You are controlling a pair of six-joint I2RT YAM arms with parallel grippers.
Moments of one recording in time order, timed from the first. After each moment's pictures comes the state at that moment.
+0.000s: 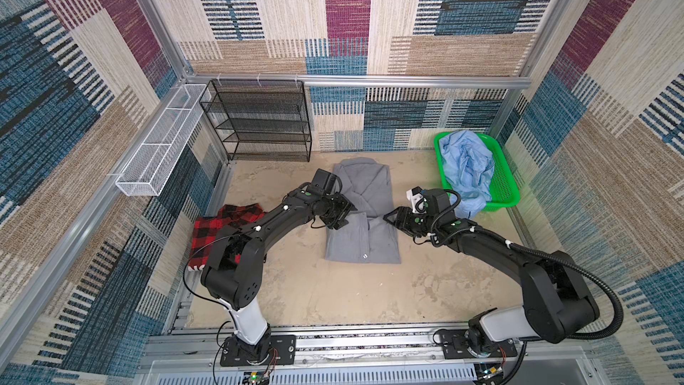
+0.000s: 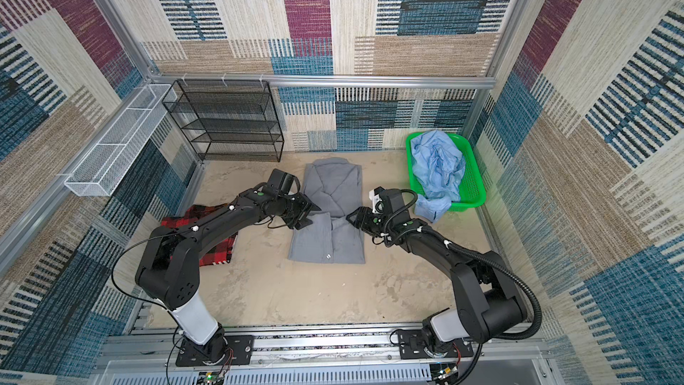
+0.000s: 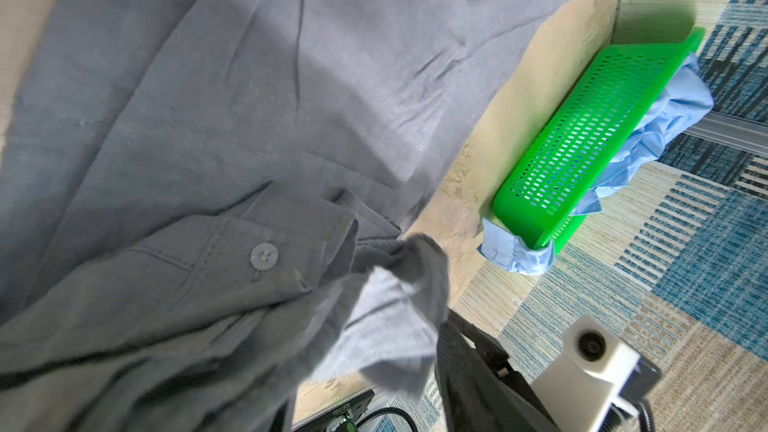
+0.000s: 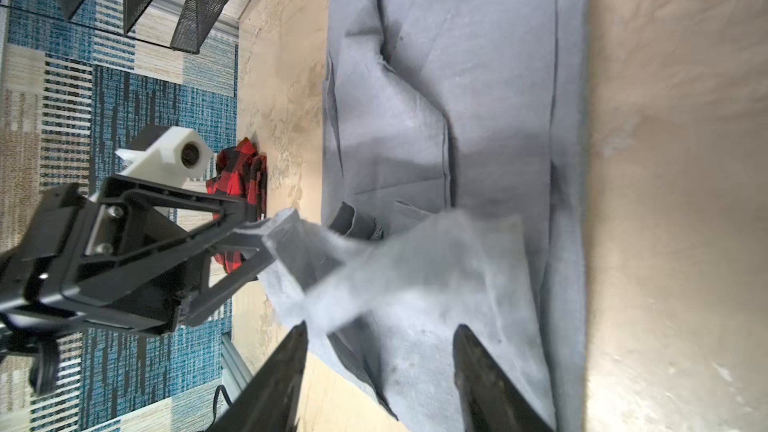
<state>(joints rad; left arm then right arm) -0.48 1.76 1.32 -0.50 0.40 -1.26 0.37 1.43 0.79 -0.06 -0.45 0.76</state>
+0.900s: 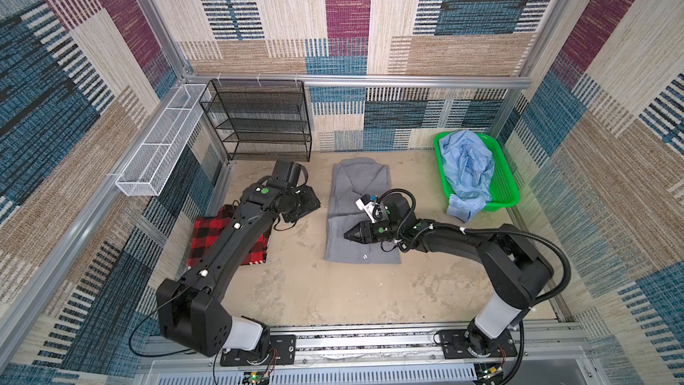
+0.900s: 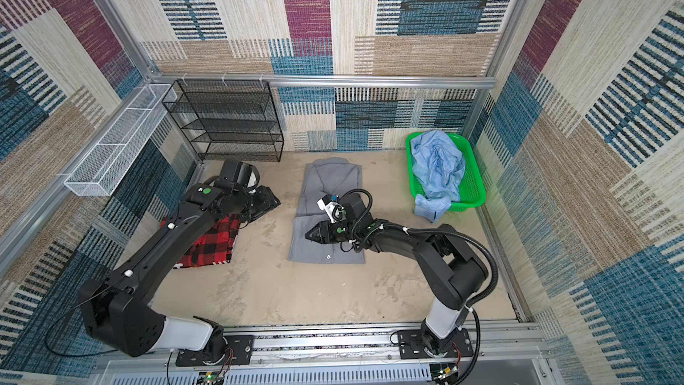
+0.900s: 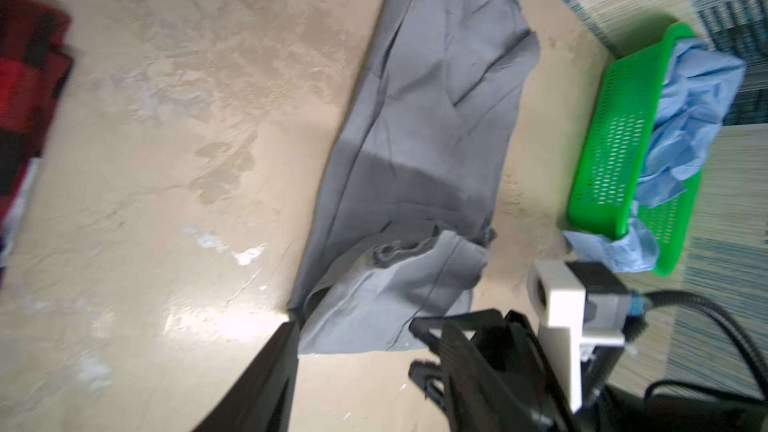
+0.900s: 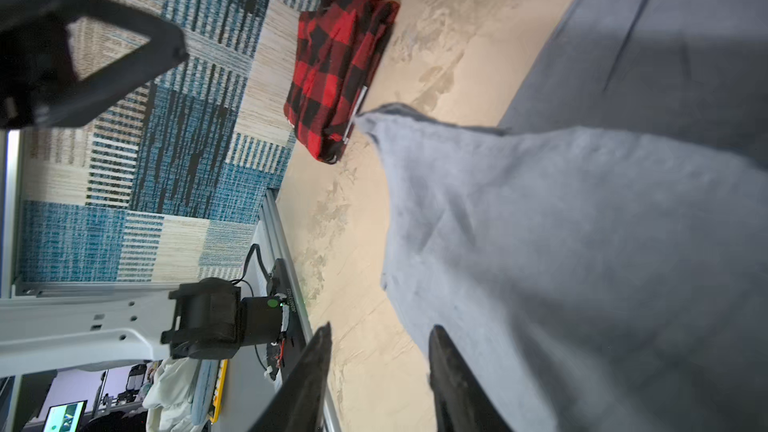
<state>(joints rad) -0.35 1.39 1.31 -0.89 0.13 -0.75 0.64 1.75 0.94 0.19 -0.71 0.62</state>
